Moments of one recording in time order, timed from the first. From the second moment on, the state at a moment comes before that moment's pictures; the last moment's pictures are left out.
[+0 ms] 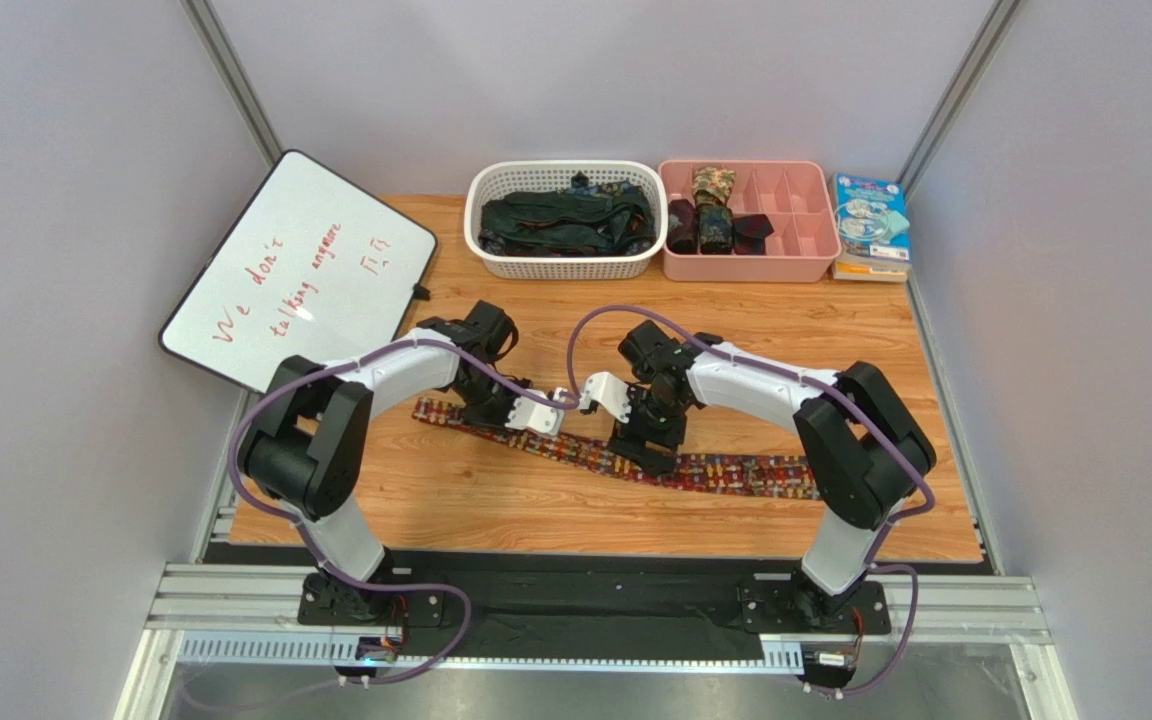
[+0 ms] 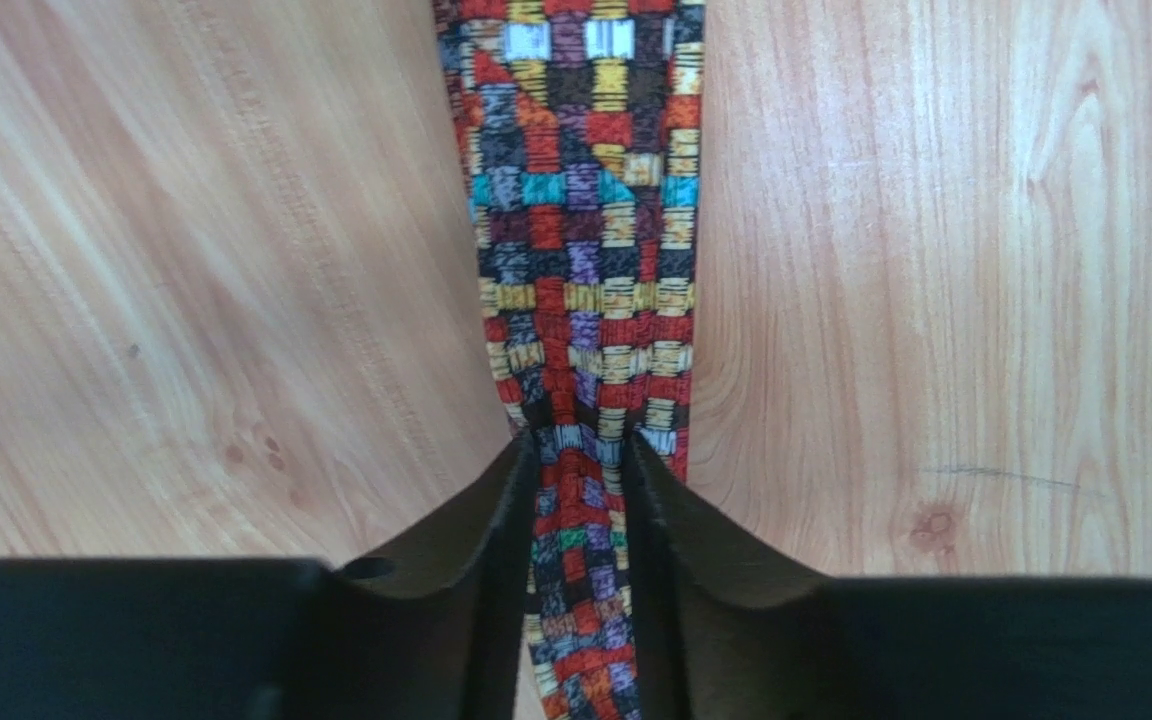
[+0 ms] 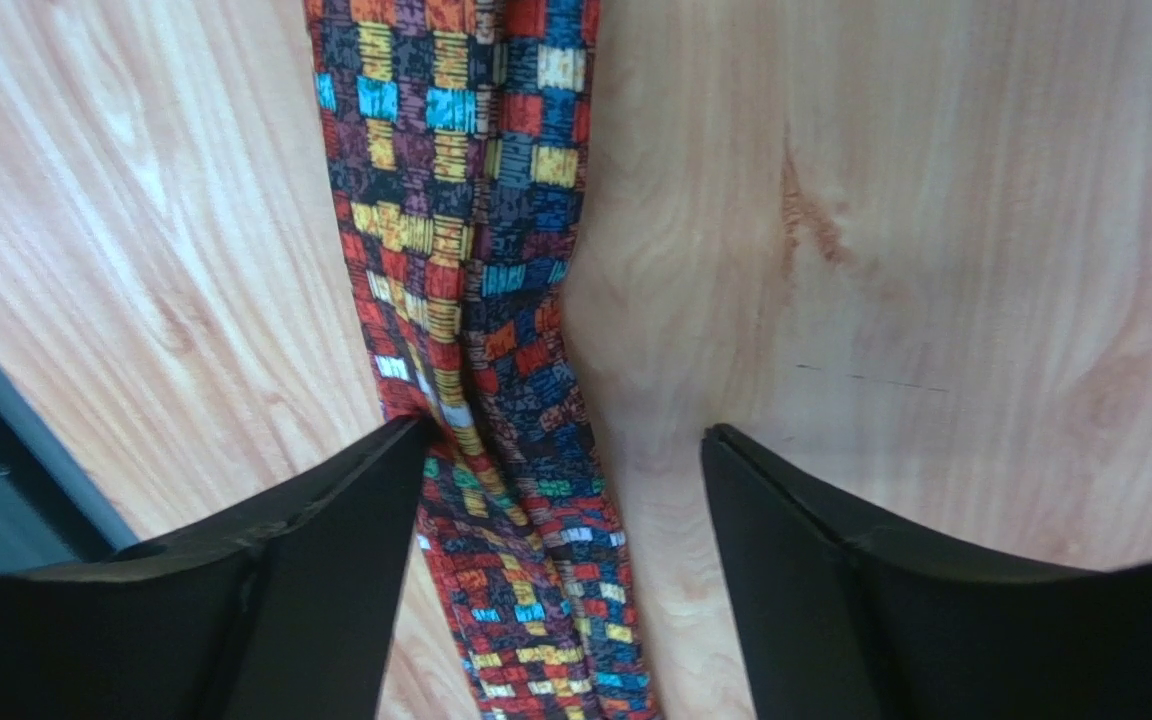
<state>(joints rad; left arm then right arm) -0.47 1.70 1.03 -0.75 0.40 1.43 0.67 1.75 1.09 -0.74 -0.27 -0.64</state>
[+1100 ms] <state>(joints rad) -0.37 1.54 0.92 -0.84 0.30 1.28 0.50 1.62 1.01 -0.94 -0.23 -0.94</state>
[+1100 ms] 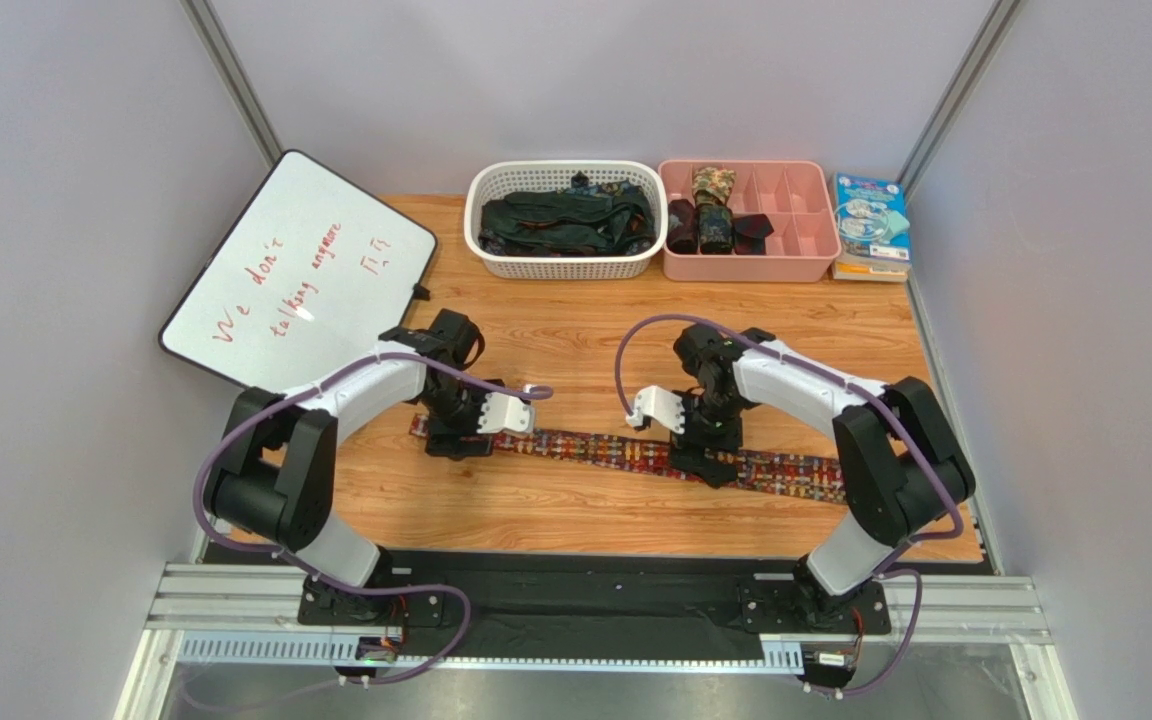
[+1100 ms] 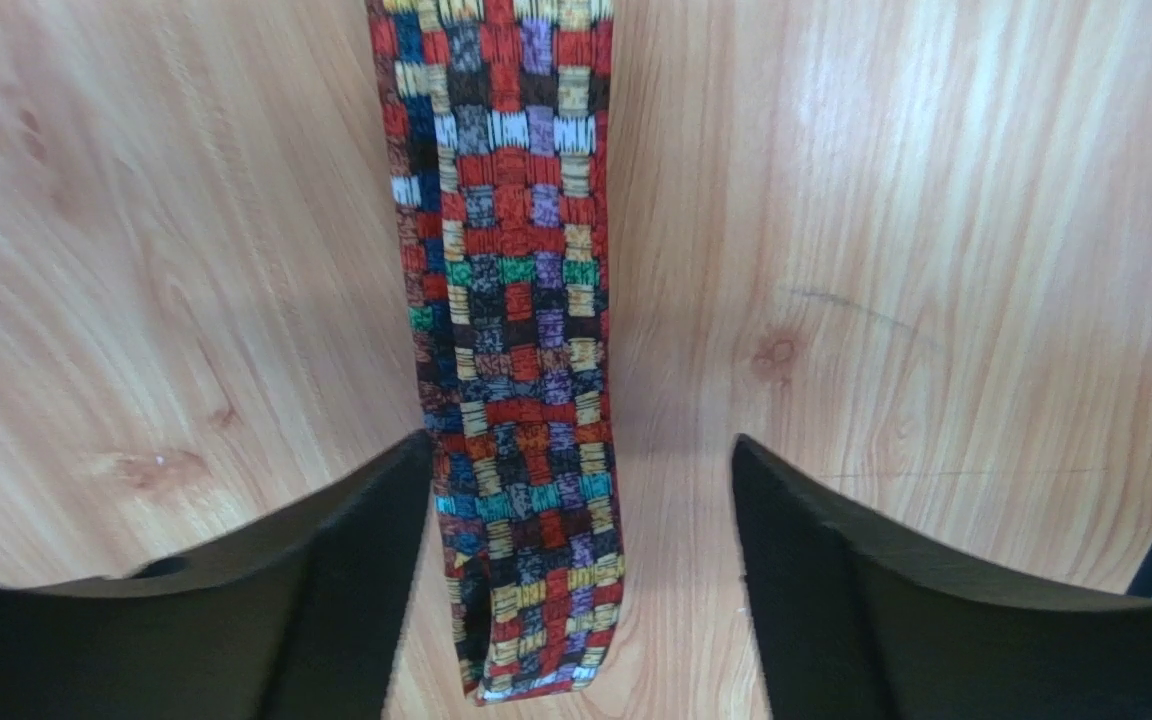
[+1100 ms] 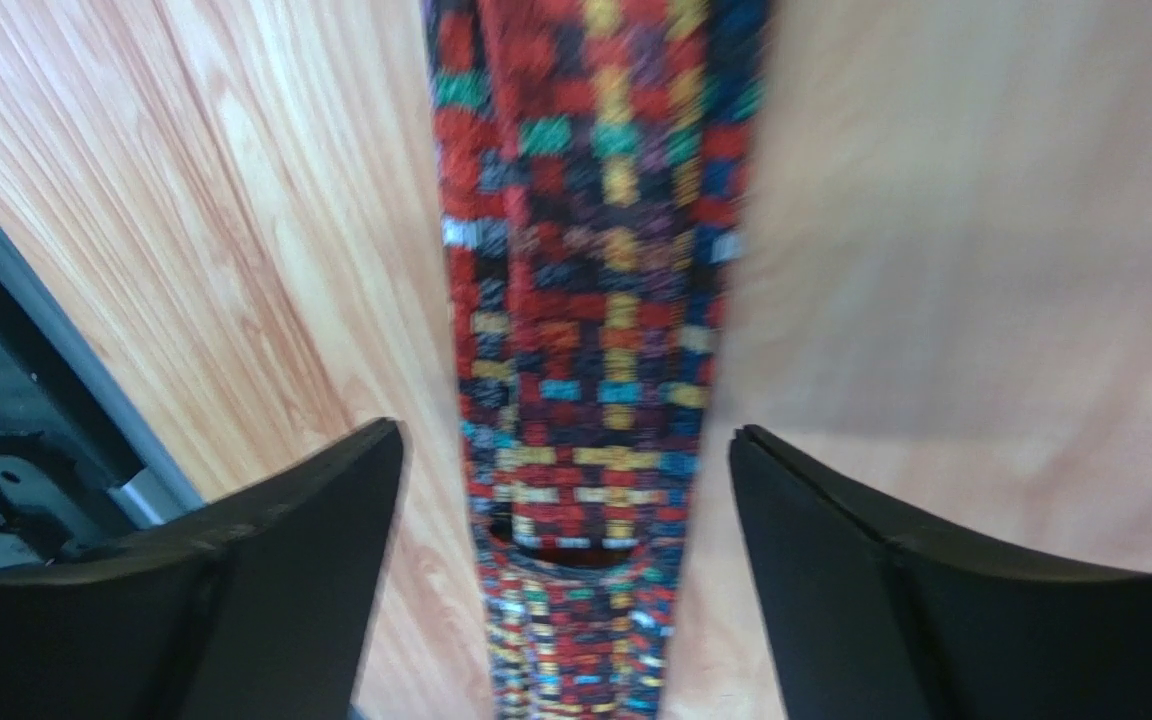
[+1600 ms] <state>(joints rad) -0.44 1.65 0.98 -0.90 0.23 1.25 0.40 1.75 1.06 -0.93 -0.03 -1.04</state>
